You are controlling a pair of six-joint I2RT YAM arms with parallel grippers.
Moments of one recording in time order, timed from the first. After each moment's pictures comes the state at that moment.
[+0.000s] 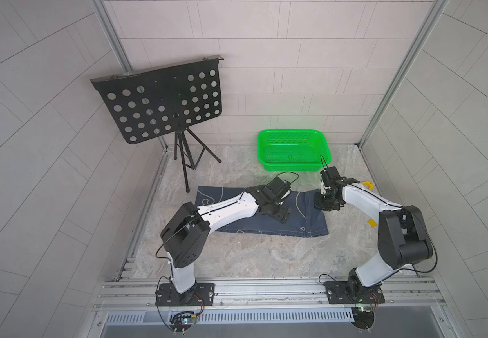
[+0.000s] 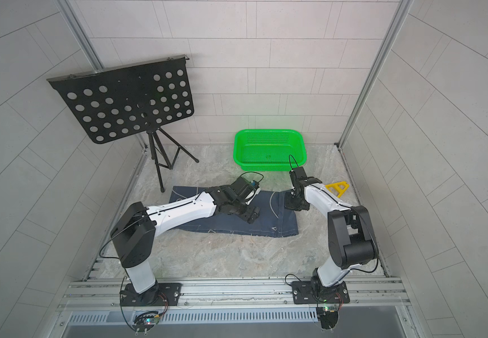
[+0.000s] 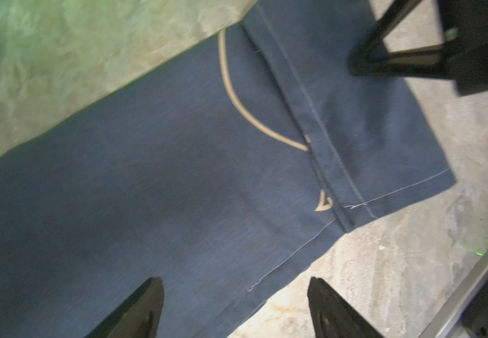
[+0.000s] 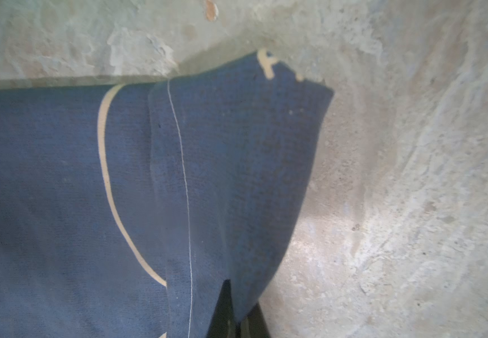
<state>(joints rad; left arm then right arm) -0.86 1.79 1.31 -0.56 0.06 -0.26 0.16 1.61 1.06 -0.74 -0.03 0.33</state>
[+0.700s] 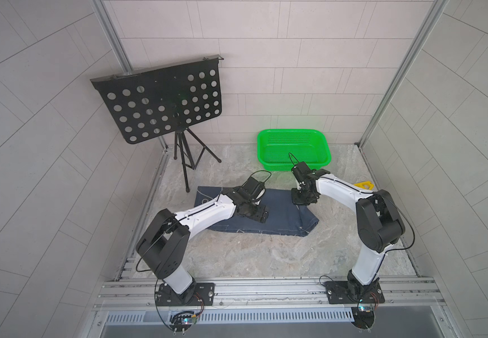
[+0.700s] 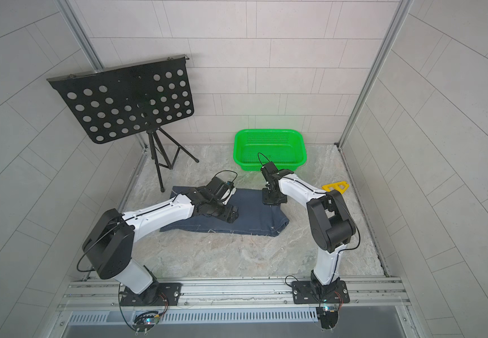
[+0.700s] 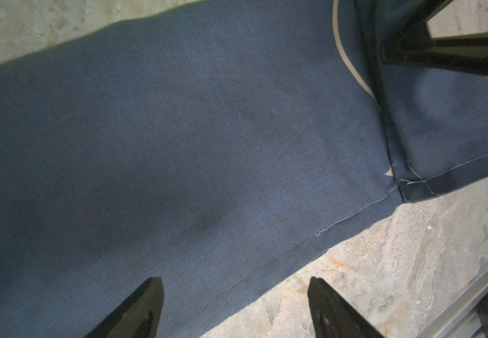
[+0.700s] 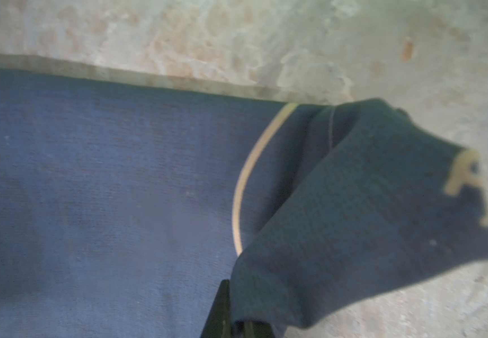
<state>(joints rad) -0.71 1.62 1.08 -0.56 0.12 -0.30 0.40 1.83 1.31 -0.81 0.01 0.42</state>
